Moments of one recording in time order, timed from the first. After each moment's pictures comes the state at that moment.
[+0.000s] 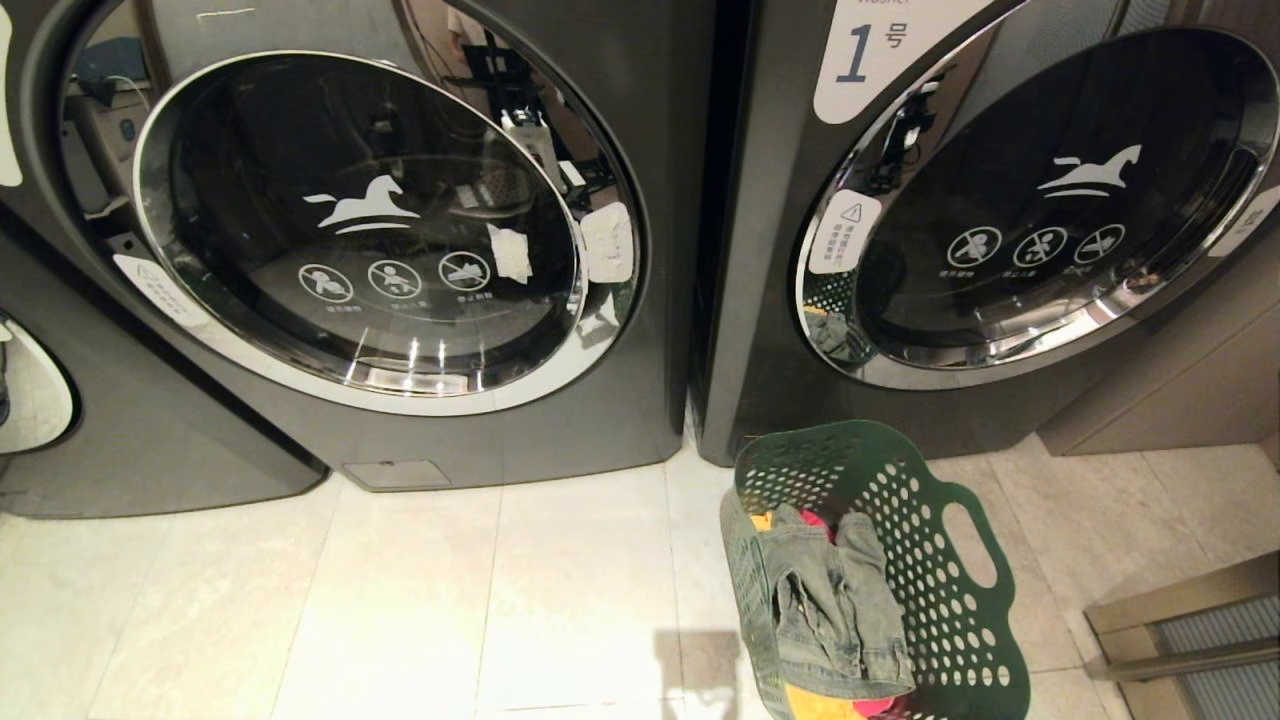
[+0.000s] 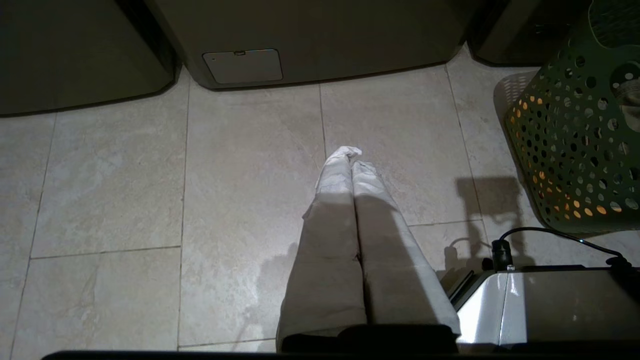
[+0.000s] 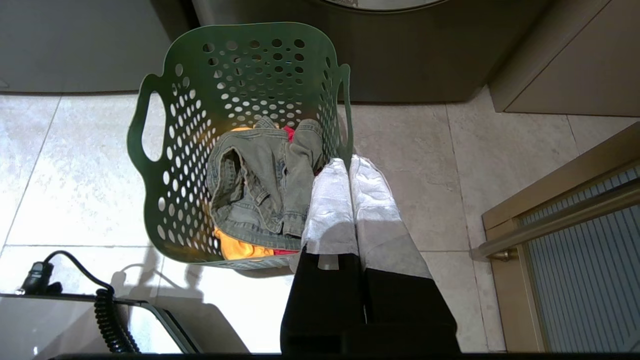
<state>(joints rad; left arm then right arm) -0.01 0.00 -0.08 0.20 0.00 0.05 0.00 0.00 -0.01 0.04 0.01 -0.06</state>
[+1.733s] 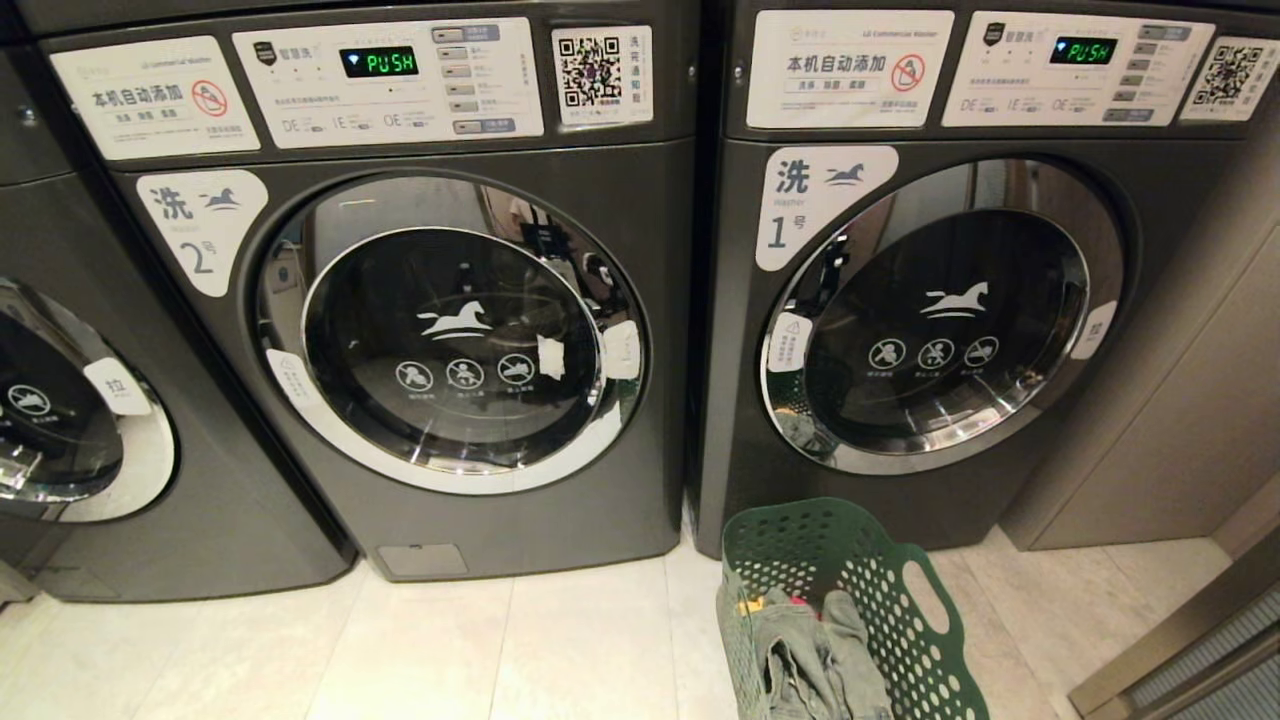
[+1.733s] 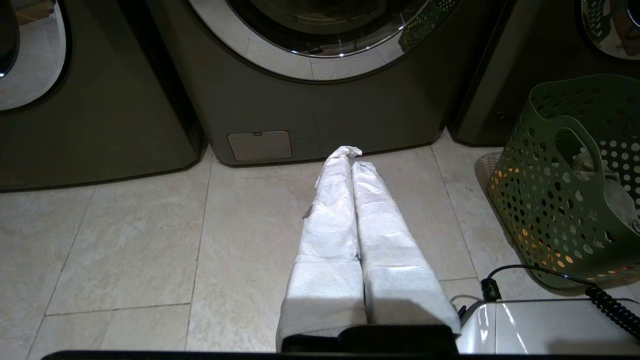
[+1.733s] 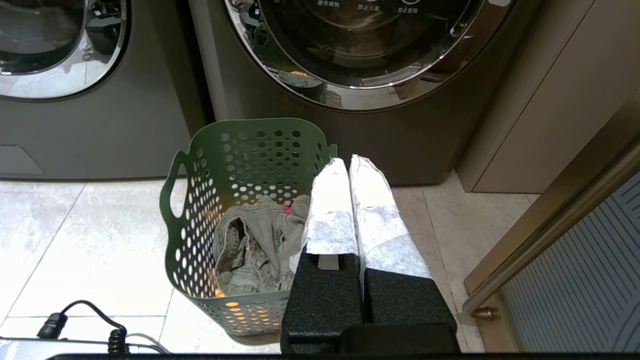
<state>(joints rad) -0.01 0.00 -0.08 0.20 0.00 0.05 0.00 0.00 0.00 0.00 0.00 -0.06</state>
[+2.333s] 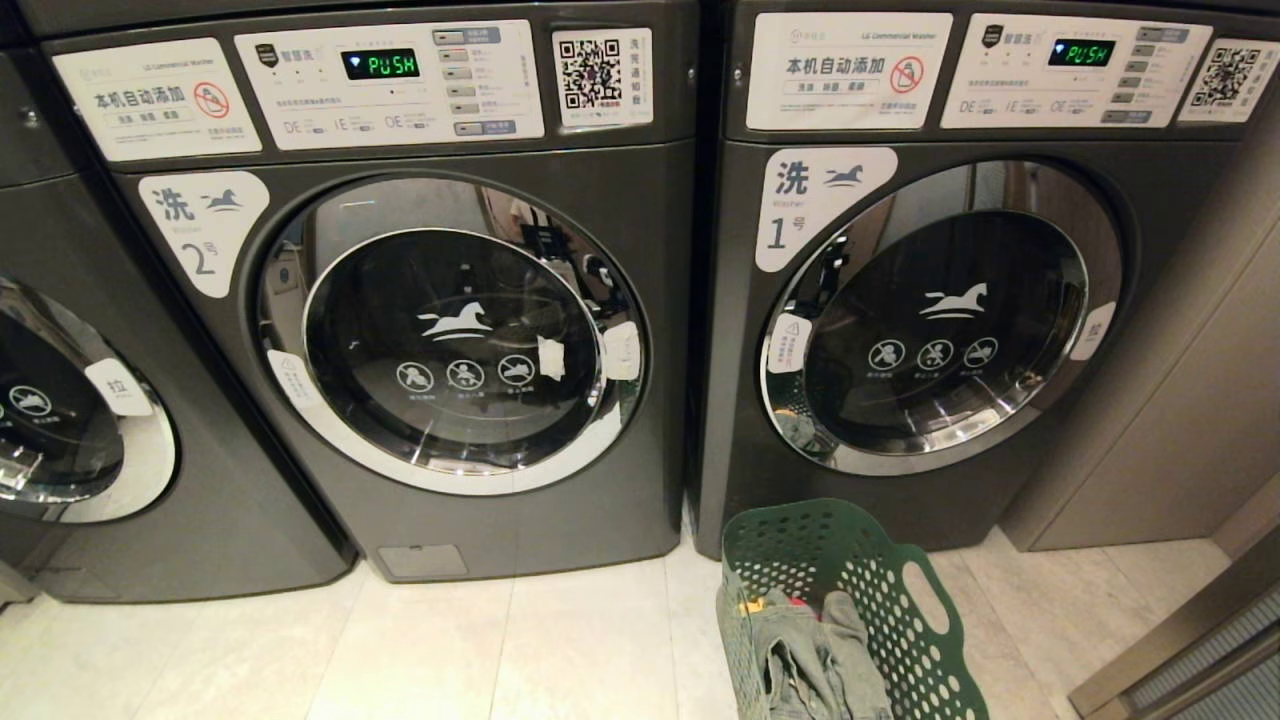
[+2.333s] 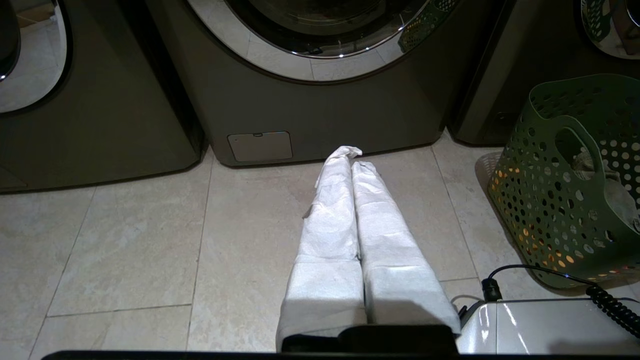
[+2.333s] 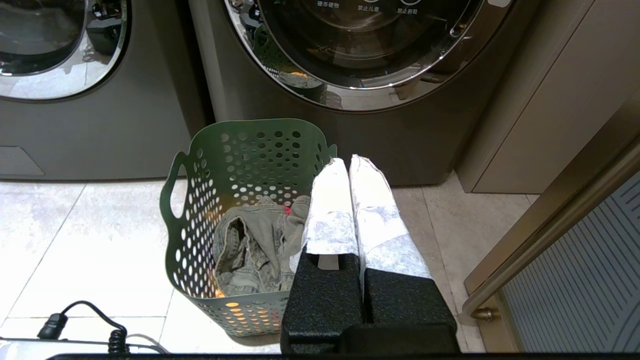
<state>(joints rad) -0.01 0.00 -0.08 0.20 0.00 0.06 0.00 0.00 0.00 0.00 0.00 -0.06</state>
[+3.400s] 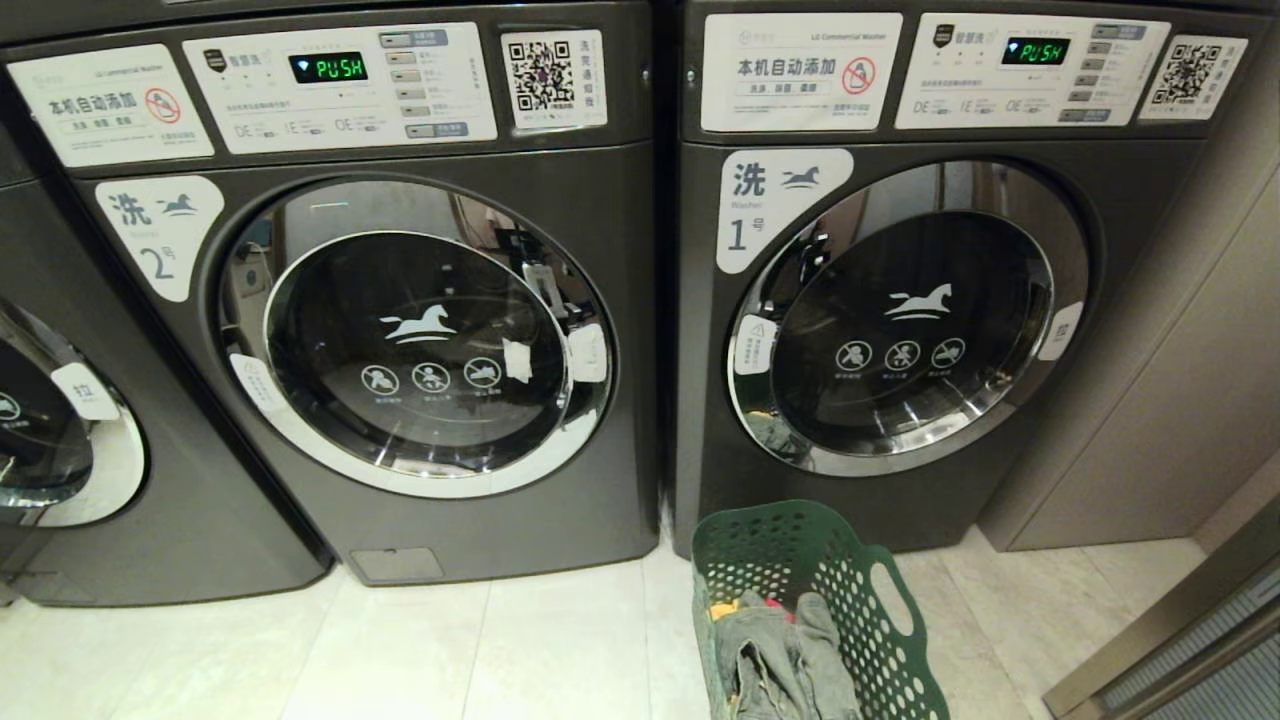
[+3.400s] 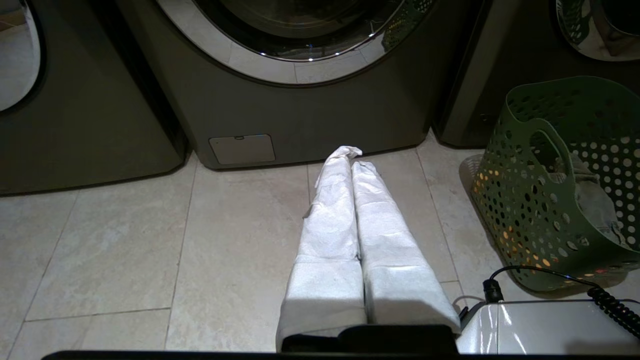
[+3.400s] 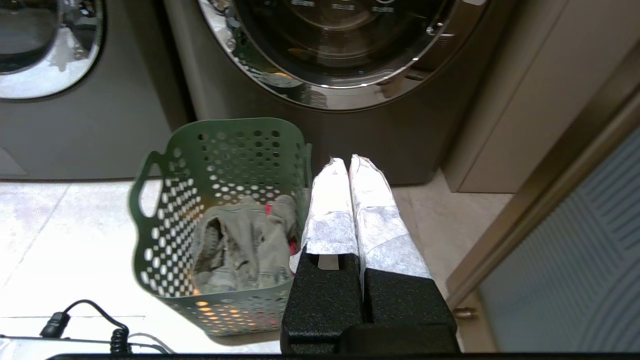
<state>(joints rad) -0.01 0.00 -0.08 0.20 0.00 0.05 0.00 0.00 0.00 0.00 0.00 -0.06</state>
